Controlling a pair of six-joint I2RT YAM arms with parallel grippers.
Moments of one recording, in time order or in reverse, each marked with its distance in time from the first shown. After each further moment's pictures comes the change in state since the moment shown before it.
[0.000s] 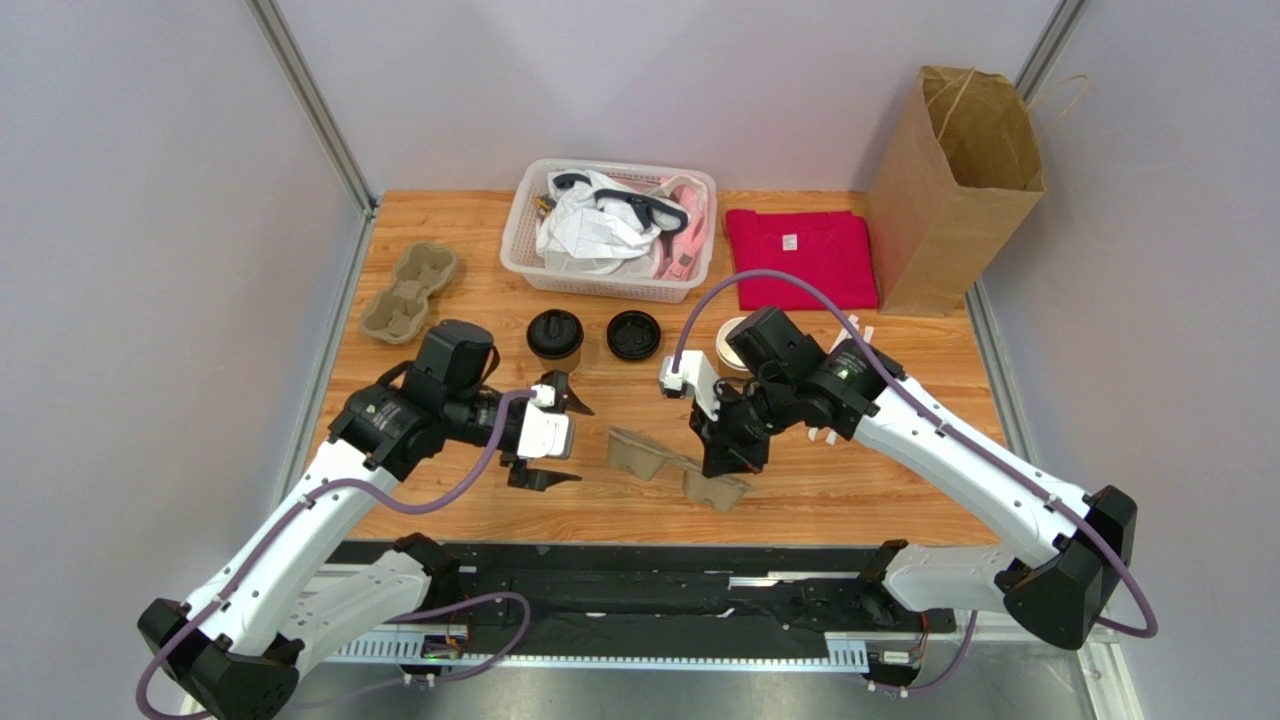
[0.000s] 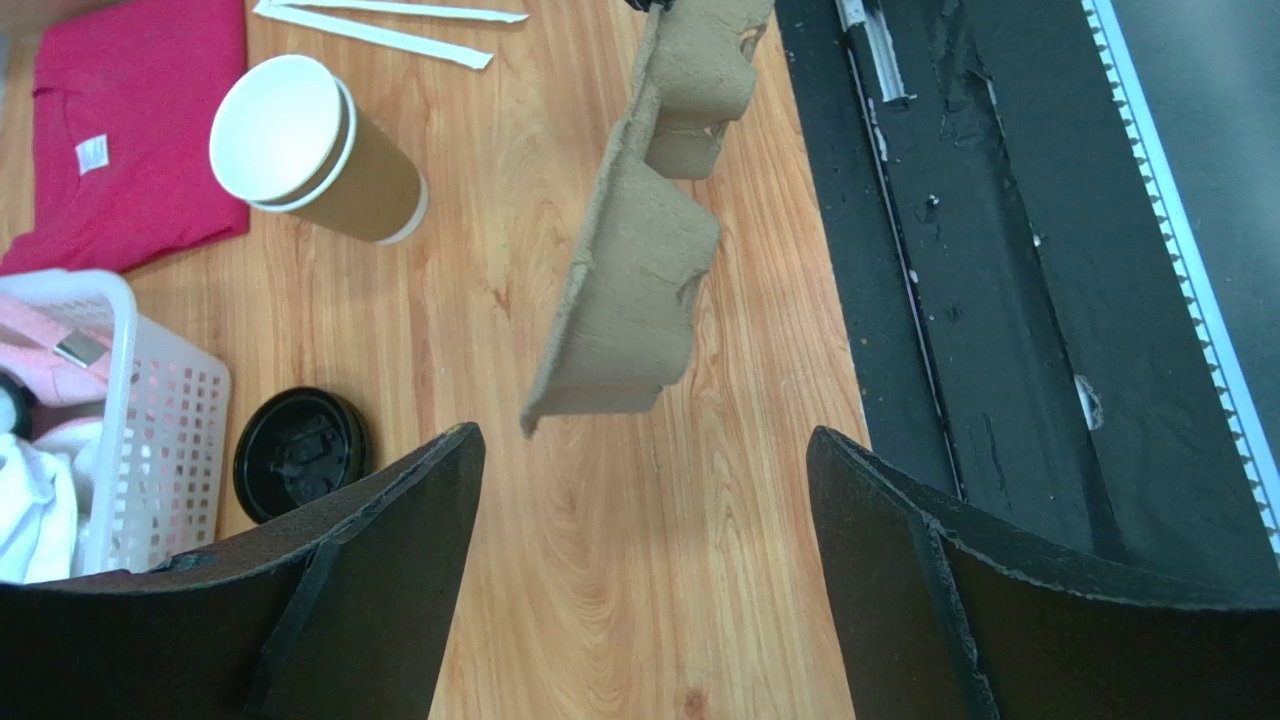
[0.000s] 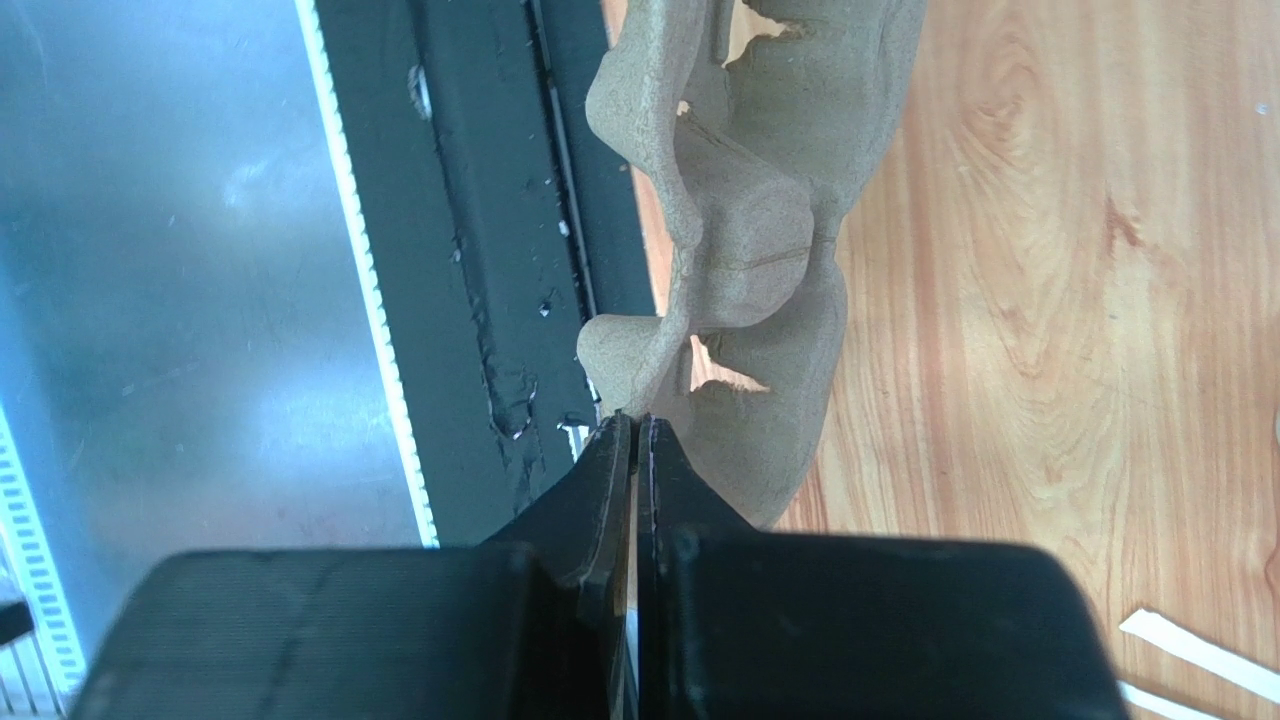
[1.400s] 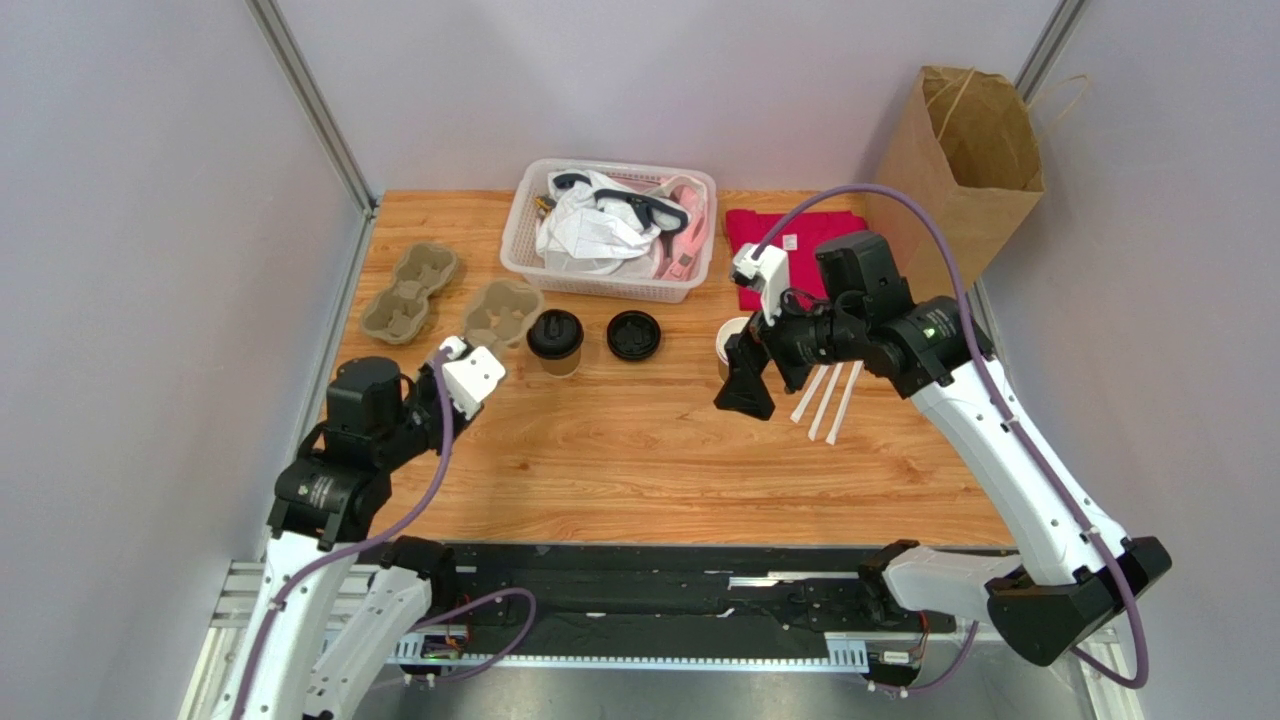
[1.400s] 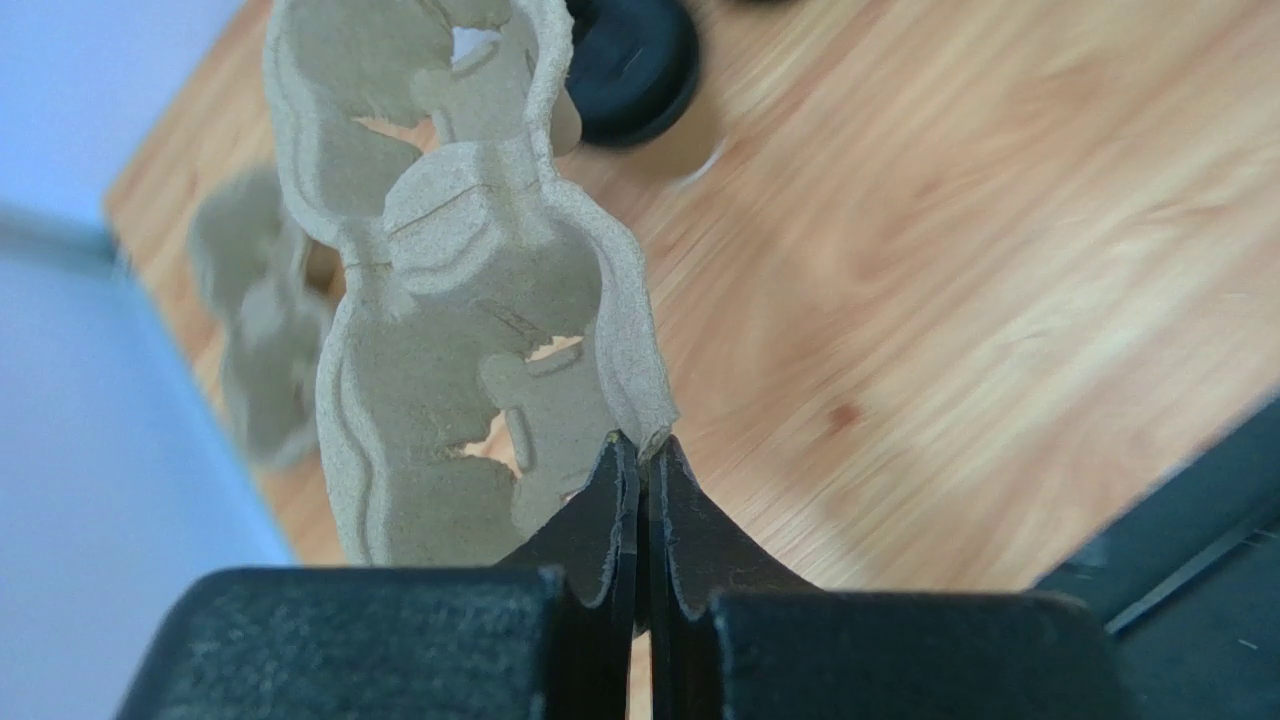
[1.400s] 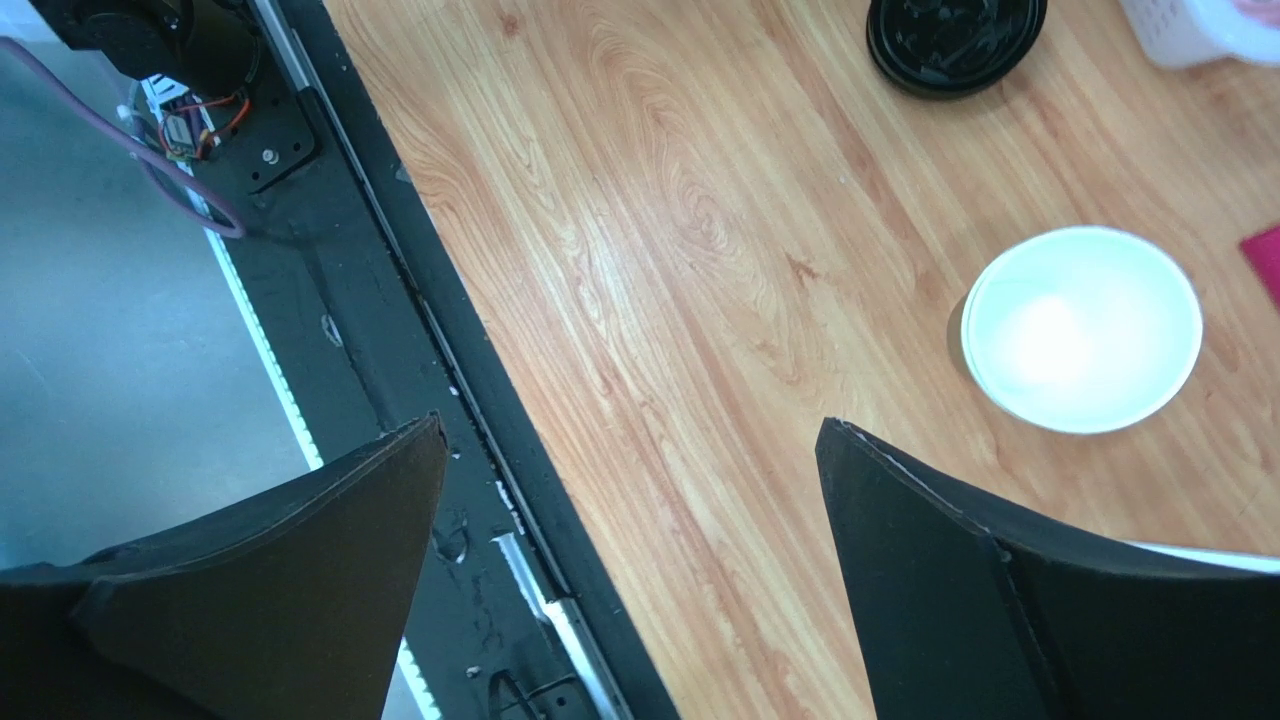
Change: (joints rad) left arm 0.297 -0.305 -0.077 0.018 -0.587 -0.427; right arm -0.294 -0.023 0.239 -0.005 -0.007 0.114
